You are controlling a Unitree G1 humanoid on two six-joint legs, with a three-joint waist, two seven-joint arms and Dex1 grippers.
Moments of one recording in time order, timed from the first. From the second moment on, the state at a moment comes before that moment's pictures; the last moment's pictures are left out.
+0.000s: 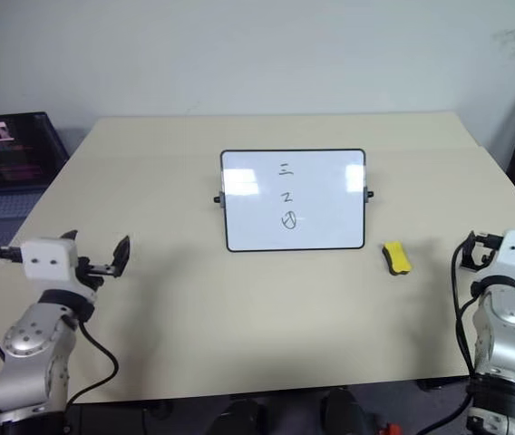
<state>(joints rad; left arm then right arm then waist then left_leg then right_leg) -0.01 0.47 0.38 -0.13 -0.21 0.14 -0.25 -0.17 -0.41 -0.45 0.04 0.18 0.26 -0.03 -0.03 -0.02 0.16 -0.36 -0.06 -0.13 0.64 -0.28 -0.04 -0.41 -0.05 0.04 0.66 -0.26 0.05</state>
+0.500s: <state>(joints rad) -0.12 0.46 0.33 -0.04 -0.20 0.12 -0.29 -0.14 -0.37 -0.46 -0.07 0.18 0.31 -0.06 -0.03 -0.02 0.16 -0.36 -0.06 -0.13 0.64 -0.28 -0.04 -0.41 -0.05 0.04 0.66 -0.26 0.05</state>
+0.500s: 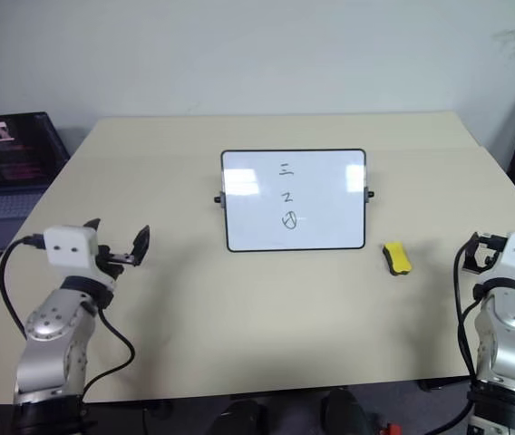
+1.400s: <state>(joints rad) -0.39 0.61 0.14 -0.13 -0.52 0.41 -0.86 -0.27 -0.46 -0.47 -0.31 0.39 0.76 0.07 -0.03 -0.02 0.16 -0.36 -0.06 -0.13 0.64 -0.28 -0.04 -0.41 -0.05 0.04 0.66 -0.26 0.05</state>
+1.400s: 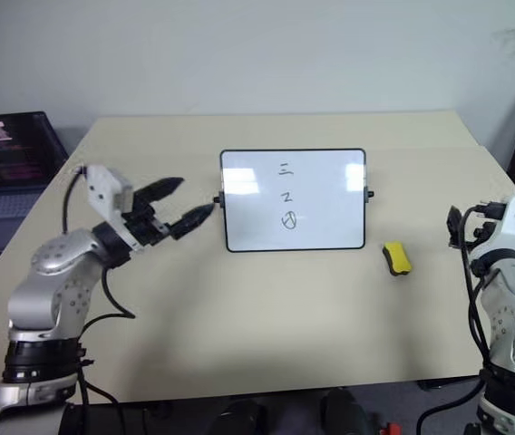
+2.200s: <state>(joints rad) -0.42 0.69 -0.02 0.06 -0.47 0.23 -1.35 -0.43 -0.43 -0.37 -0.39 0.52 1.25 0.05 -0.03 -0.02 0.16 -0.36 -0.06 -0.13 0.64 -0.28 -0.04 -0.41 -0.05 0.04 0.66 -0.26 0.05</state>
